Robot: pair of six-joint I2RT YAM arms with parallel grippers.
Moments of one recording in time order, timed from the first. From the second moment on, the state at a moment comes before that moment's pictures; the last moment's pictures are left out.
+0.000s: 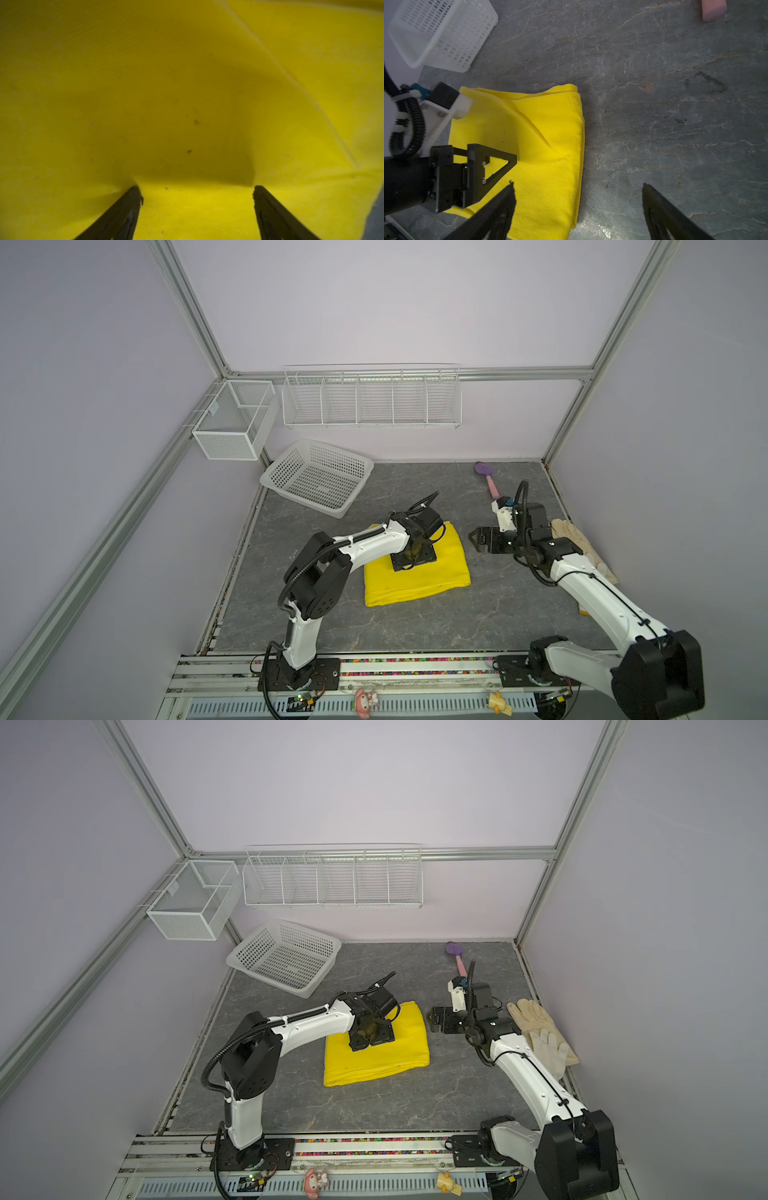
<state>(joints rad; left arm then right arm) -0.91 1.99 1.46 -0.81 -0.05 -1.04 0.23 1.16 0.81 -0.48 -0.25 0.25</state>
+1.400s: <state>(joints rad) -0.58 2.69 2.57 -0.95 -0.14 -0.51 0.14 1.22 0.81 -0.50 -0.27 0.25</state>
